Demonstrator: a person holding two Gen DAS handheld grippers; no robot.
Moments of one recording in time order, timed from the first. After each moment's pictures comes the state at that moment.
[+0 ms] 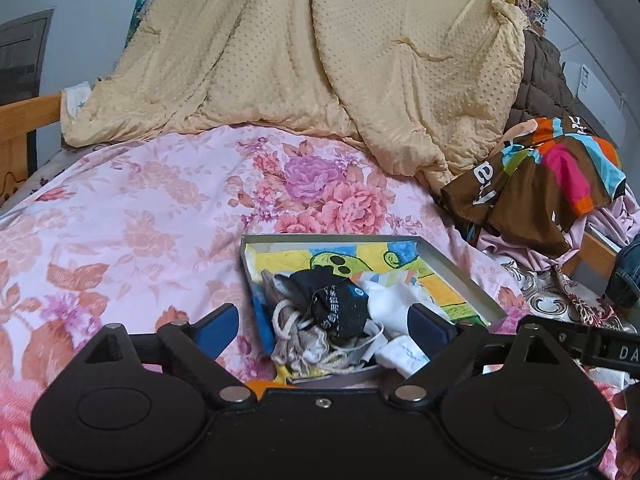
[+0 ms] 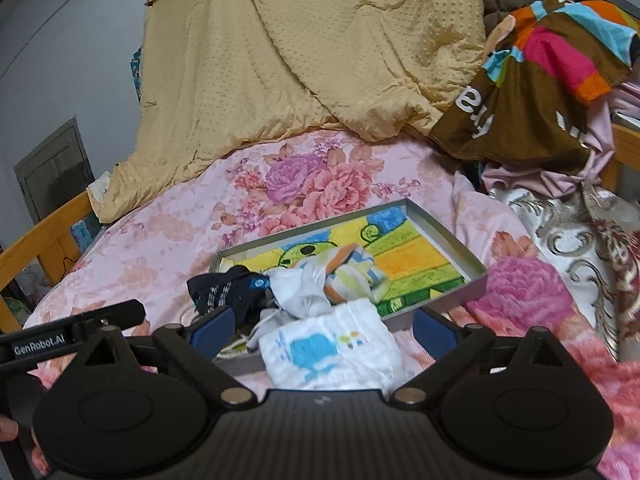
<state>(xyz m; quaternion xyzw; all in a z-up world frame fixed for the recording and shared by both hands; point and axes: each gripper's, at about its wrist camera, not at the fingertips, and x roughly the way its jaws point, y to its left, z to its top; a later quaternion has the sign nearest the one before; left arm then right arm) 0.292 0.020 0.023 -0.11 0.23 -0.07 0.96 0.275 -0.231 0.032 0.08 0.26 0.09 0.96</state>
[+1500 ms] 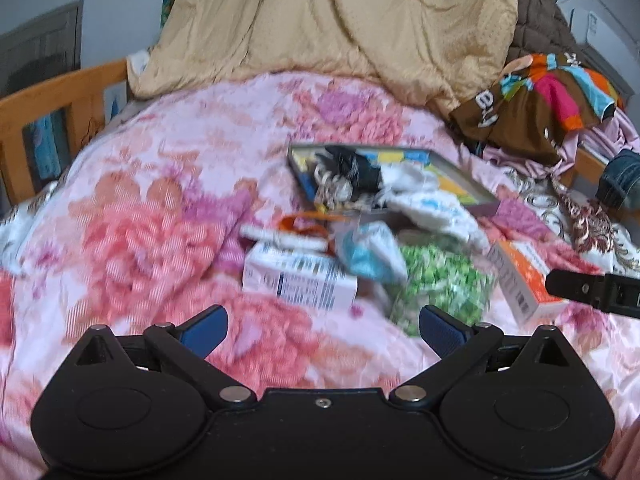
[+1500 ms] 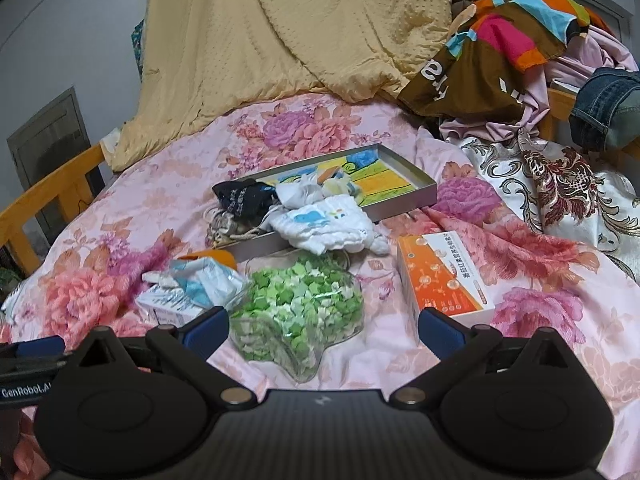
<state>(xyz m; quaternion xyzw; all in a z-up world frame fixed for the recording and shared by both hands) 0.117 0.015 0.002 -0.07 0.31 -0.02 0.95 0.119 -0.225 0.018 0.06 0.29 0.06 0.95</state>
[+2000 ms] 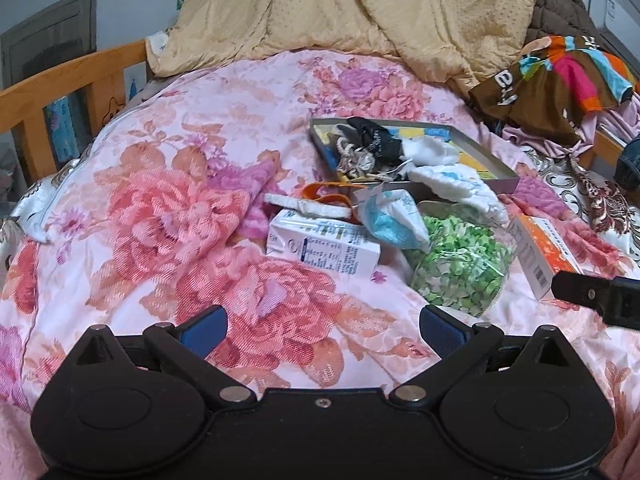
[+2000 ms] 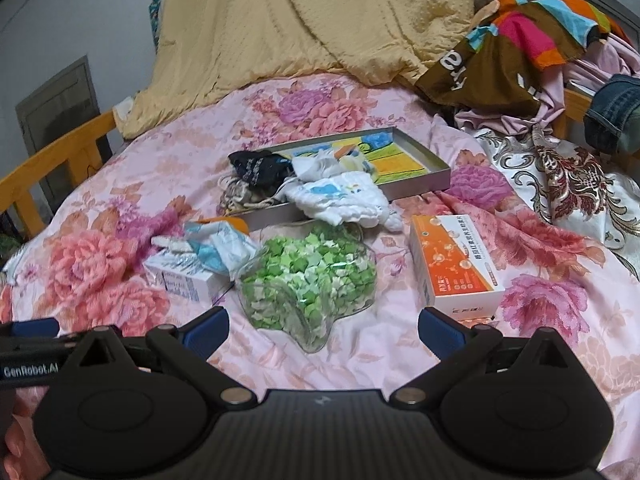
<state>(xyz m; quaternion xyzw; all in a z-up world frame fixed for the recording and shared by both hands) 0.105 0.019 -0.006 -0.06 0.34 0.01 0.94 0.109 -0.208 0.010 0.02 0.32 0.08 0.94</state>
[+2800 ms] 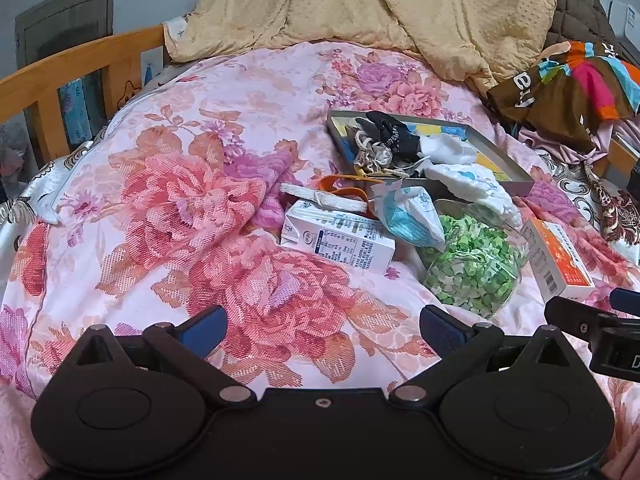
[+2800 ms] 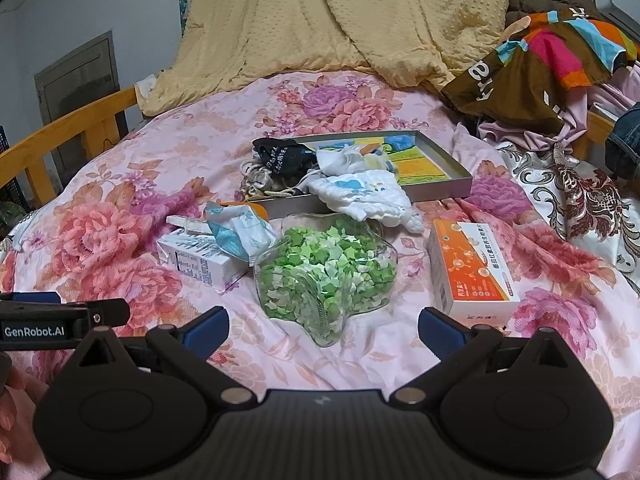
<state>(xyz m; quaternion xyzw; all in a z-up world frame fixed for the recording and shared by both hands) 0.106 0.025 -0.006 -0.08 0.35 0.03 0.93 0.106 -0.194 0.006 -0.02 0.32 0.10 0.94</state>
